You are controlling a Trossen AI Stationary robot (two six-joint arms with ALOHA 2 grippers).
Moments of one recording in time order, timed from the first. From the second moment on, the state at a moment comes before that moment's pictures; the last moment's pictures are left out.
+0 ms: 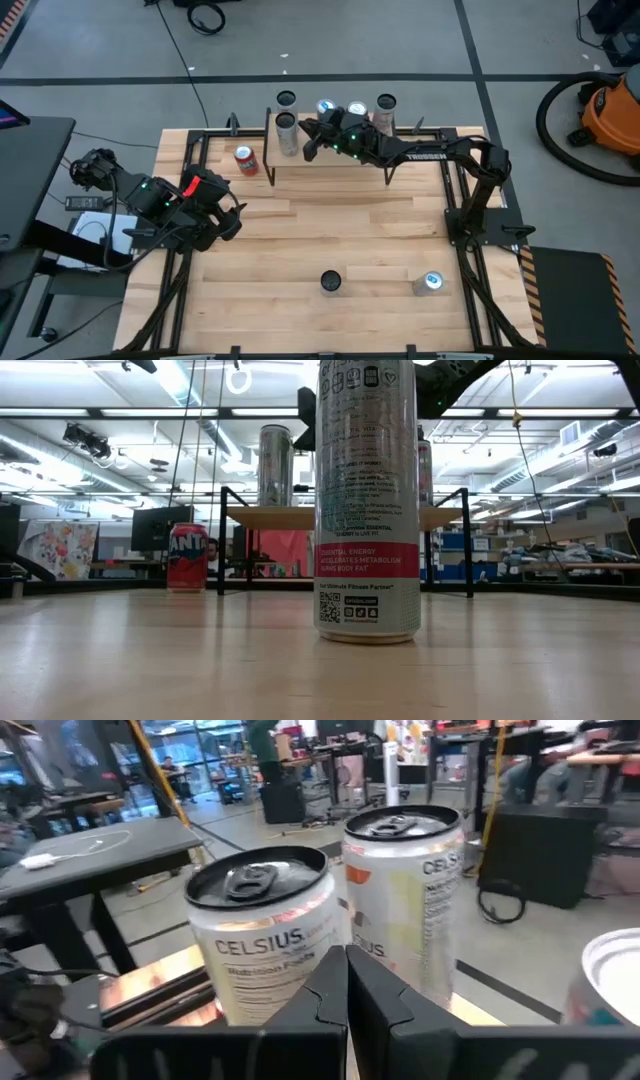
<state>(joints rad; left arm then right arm) -0.53 1.16 1.40 -1.47 -0.83 -1.03 -0.32 1.77 1.29 0.40 0.23 0.17</state>
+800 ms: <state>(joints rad) -0.53 1.16 1.40 -1.47 -0.83 -1.03 -0.16 1.76 1.42 0.26 0.44 -0.10</state>
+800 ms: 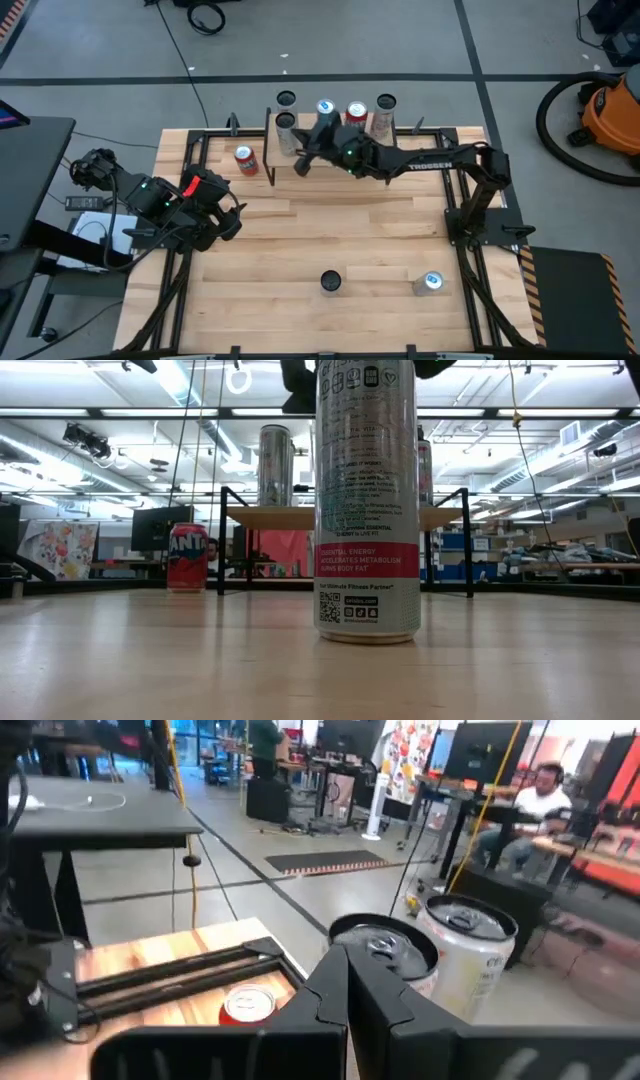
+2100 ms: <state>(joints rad) -0.47 1.16 1.40 -1.46 -0.77 -1.04 0.03 1.26 1.43 -0.48 0.48 -0.24</state>
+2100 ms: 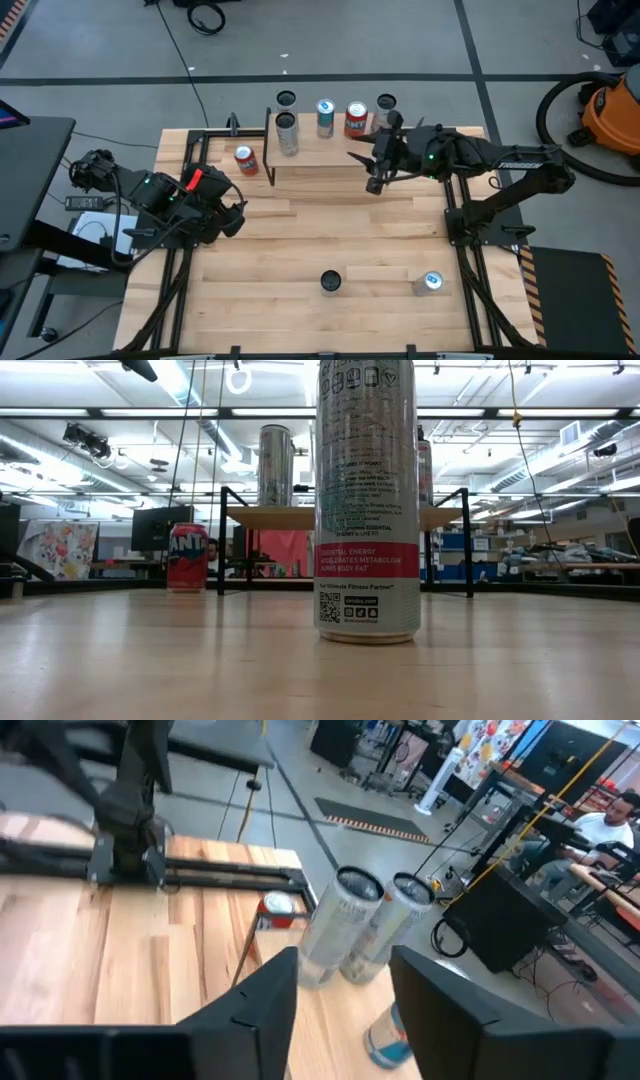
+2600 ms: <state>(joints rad) -0.47 1.16 1.40 -1.45 -0.77 -1.04 0.03 1.24 1.43 -0.65 0.48 -0.07</state>
